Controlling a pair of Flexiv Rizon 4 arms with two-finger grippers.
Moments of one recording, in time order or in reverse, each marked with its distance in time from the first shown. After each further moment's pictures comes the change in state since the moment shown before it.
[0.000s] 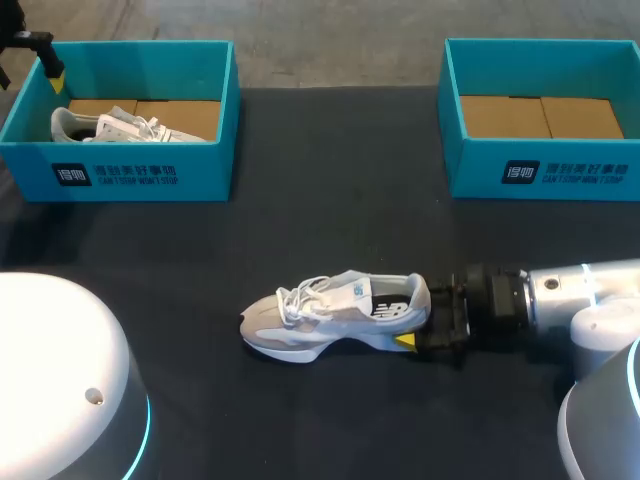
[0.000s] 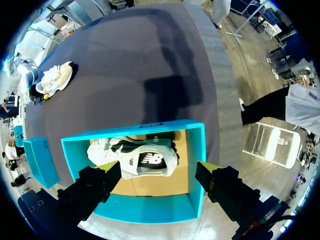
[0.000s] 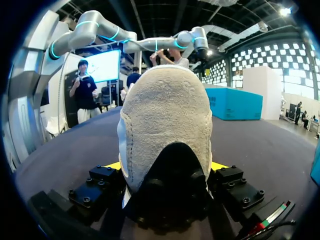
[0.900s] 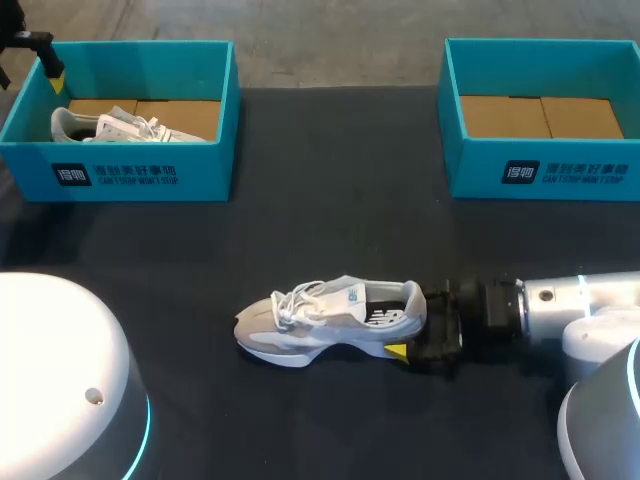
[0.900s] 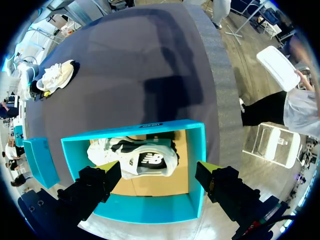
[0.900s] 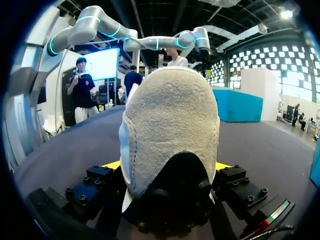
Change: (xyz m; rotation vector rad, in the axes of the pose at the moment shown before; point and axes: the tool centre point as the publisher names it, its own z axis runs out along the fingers) left arm 0.000 0.000 0.000 0.000 0.000 0.000; right arm 0.013 0.006 0.009 0.009 -0.027 -0.014
